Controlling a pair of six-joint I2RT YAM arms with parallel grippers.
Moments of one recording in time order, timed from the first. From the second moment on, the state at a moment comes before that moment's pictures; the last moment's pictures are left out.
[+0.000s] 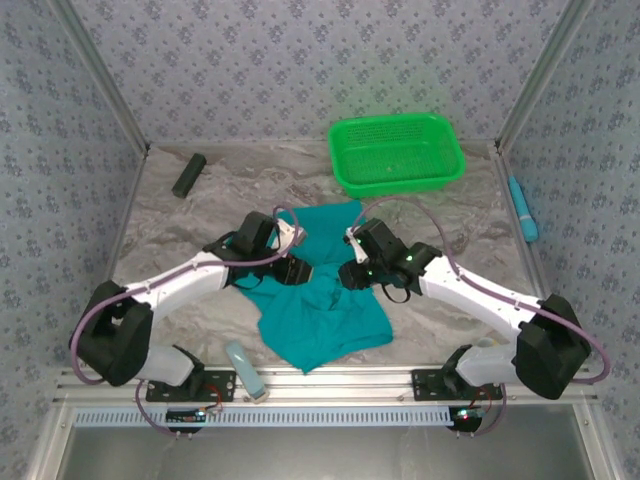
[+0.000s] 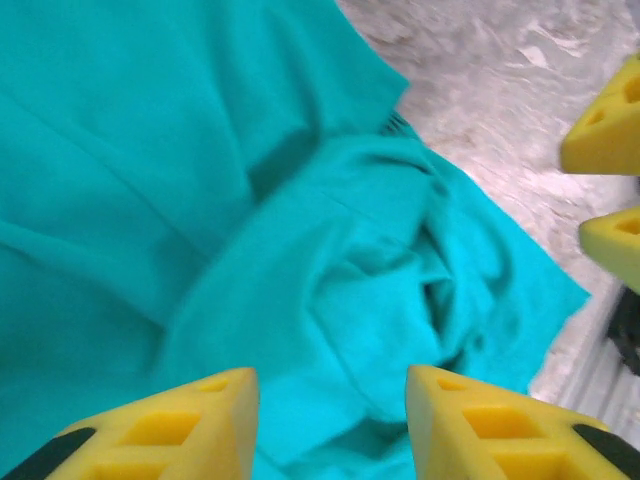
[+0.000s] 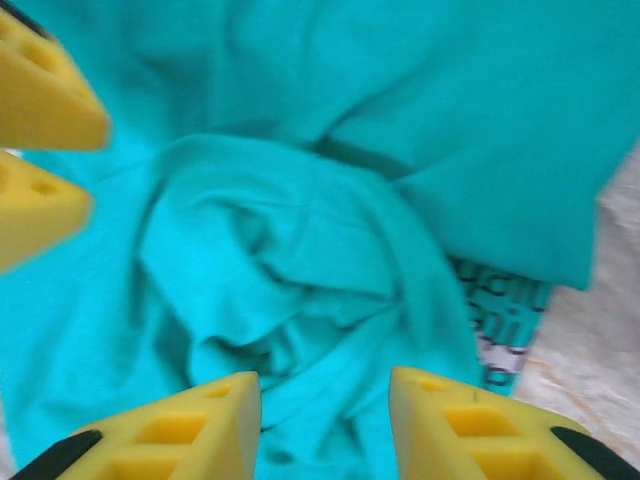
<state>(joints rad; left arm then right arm) -0.64 1.39 0.78 -0.27 0.48 -0.27 0.76 1.31 0.91 -0.57 -0.10 0.31</state>
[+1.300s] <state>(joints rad) -0.69 1.51 0.66 -0.07 0.47 -0.46 0.53 1.35 0.67 -0.33 -0.39 0.23</state>
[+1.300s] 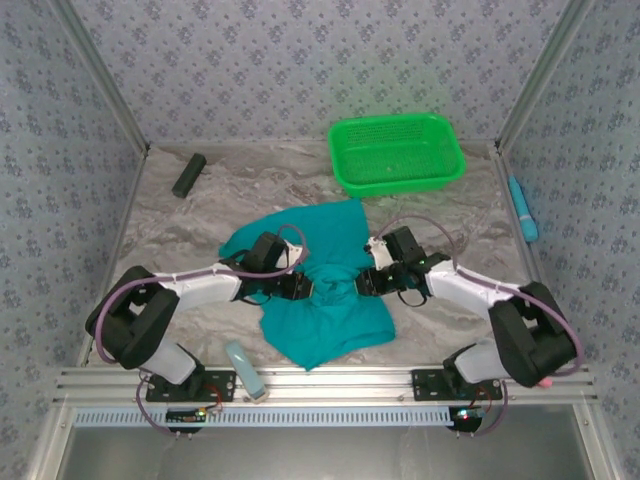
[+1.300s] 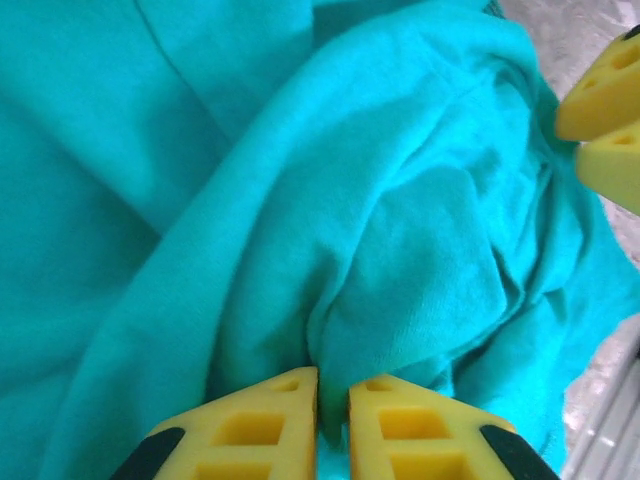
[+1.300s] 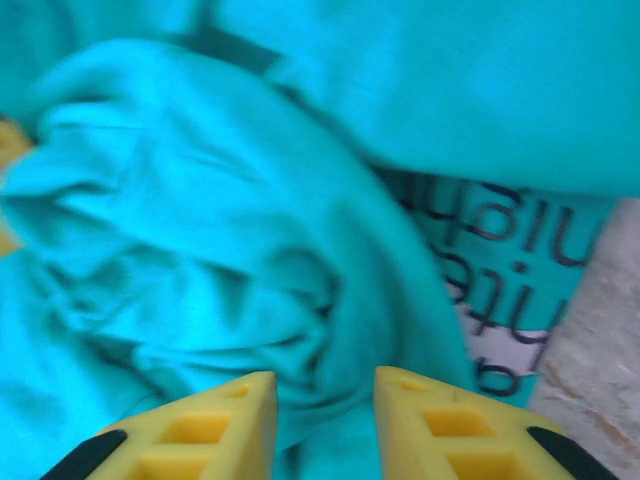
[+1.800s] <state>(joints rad) -0.66 1.47 0.58 0.05 0.54 -0.58 0.83 1.49 0.84 -0.40 -0.10 0.38</state>
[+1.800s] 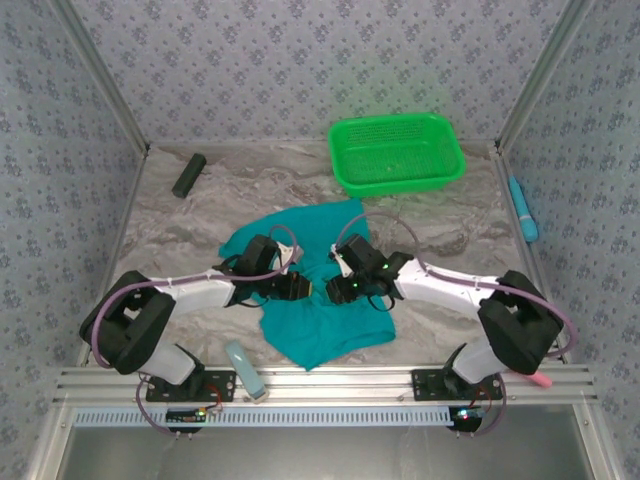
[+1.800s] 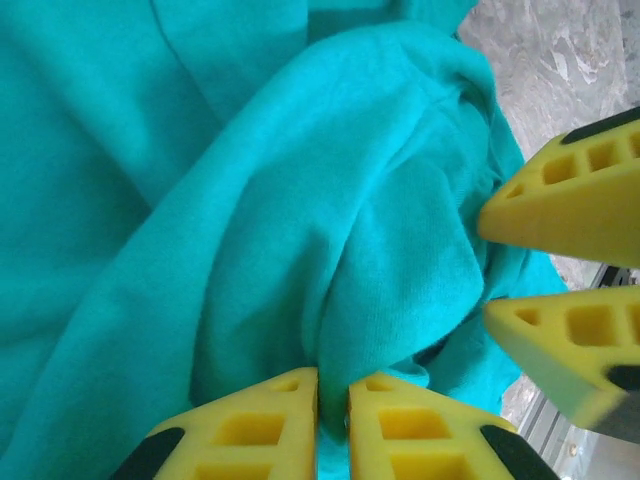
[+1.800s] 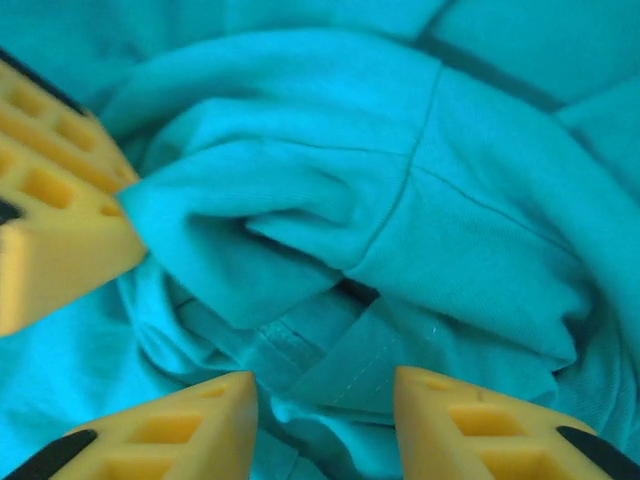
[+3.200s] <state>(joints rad) -0.70 1.40 0.66 -0.04 0.52 -0.55 0.85 1.29 0.75 -0.51 -0.15 0.53</state>
